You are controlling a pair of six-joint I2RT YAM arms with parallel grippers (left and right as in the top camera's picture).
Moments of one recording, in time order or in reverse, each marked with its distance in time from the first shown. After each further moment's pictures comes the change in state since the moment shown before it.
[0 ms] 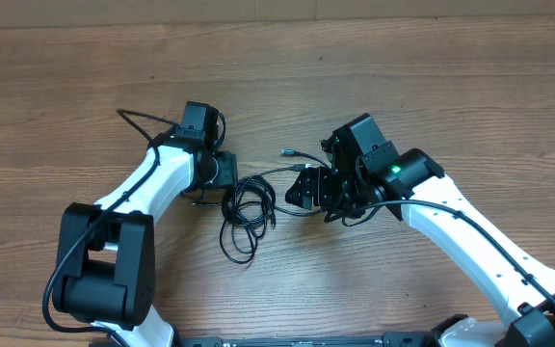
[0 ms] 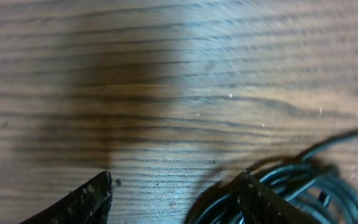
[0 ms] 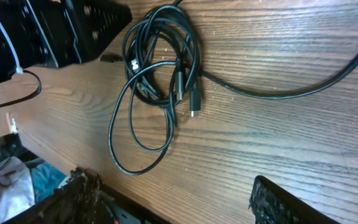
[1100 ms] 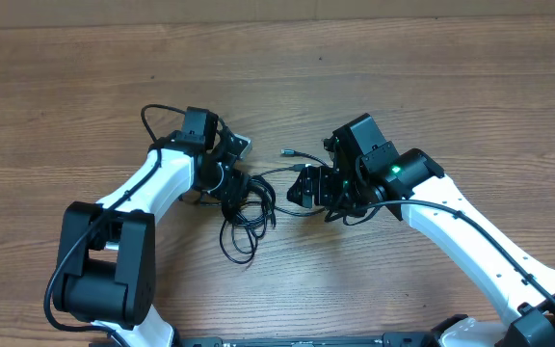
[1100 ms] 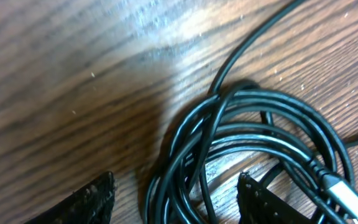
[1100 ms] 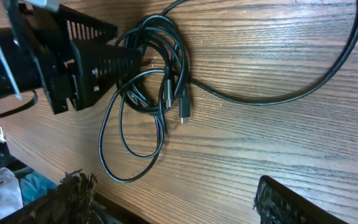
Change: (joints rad) left arm 0.000 0.002 -0.035 -0.005 0.220 0.490; right arm 0.000 0.000 0.000 -0.002 0.042 0.000
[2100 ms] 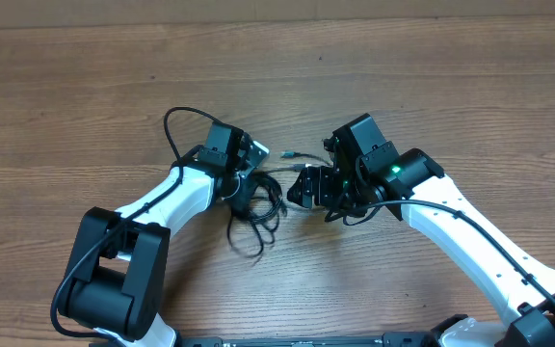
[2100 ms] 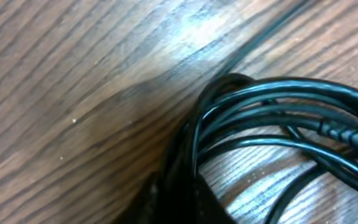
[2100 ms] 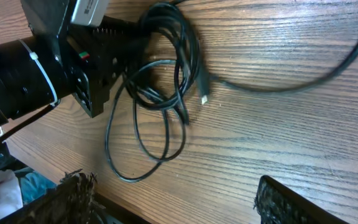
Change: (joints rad) left arm -0.125 -0.030 -0.114 0.213 -0.190 0.047; right arm 0.000 0.000 0.000 -0.002 0.000 0.000
